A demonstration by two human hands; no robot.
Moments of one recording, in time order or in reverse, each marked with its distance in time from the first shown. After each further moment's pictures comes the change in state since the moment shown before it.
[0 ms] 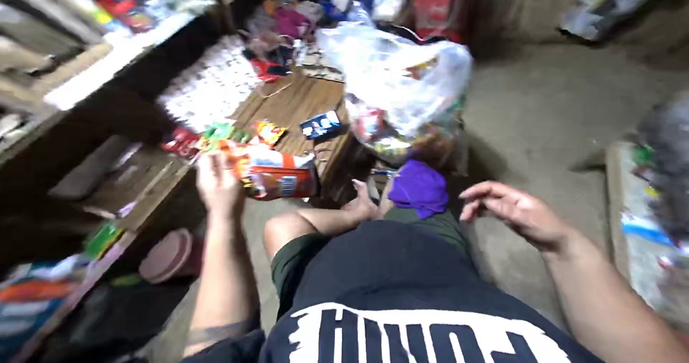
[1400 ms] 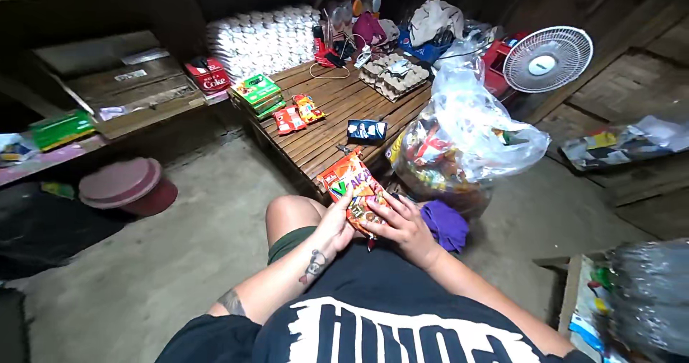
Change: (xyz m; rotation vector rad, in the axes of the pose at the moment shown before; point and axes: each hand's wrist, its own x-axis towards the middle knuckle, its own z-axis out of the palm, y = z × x) left_hand -0.110 0.012 0.056 -1.501 -0.204 -1.190; right_hand 0.140 0.066 0.197 -1.261 -0.177 -0.920
